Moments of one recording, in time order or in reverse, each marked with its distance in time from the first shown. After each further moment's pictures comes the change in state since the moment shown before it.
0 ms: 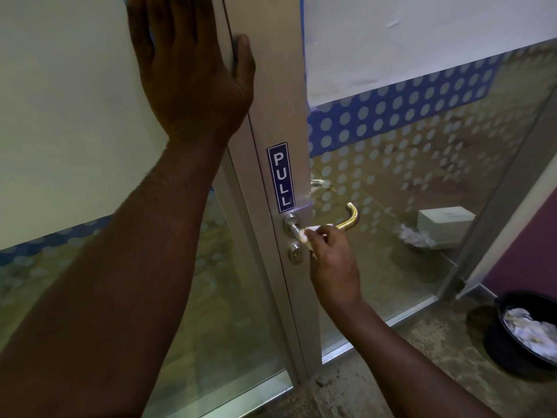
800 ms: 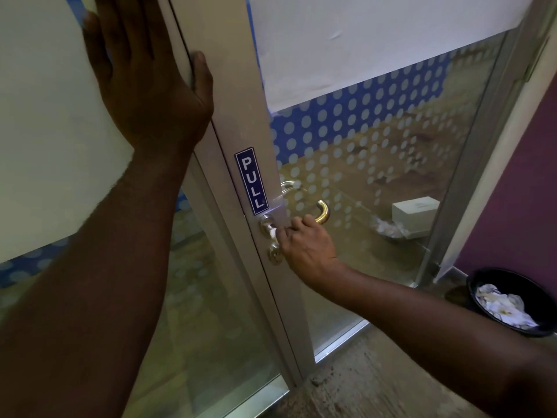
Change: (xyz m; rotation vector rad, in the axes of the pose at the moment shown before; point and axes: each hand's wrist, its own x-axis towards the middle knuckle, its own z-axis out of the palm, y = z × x) left_hand 0.000 -0.004 -0.005 -0.038 0.055 0.040; right_hand 0.032 -0.008 -0.026 -0.769 -0.268 -0.472
